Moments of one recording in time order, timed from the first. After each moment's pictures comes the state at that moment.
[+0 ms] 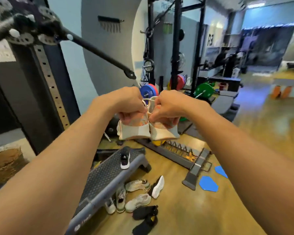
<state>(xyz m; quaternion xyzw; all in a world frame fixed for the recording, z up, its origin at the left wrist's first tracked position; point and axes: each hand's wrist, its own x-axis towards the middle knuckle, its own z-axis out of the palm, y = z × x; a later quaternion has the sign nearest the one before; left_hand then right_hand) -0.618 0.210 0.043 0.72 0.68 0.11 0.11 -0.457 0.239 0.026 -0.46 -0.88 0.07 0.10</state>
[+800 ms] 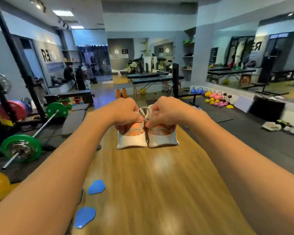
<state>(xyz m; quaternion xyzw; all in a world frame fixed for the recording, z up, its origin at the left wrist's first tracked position) 0.054 0.257 0.048 0.96 0.25 0.05 0.10 0.186 0.143 0.039 -0.79 -0.59 0.00 0.16</state>
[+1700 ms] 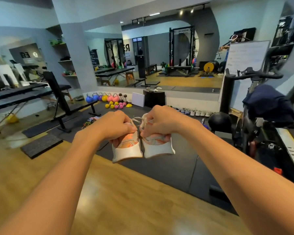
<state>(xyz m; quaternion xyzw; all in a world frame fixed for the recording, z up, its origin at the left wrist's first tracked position) 0.686 0.281 0.004 0.98 -0.10 0.00 0.15 0.702 0.095 0.000 -0.95 -0.23 0.00 0.22</state>
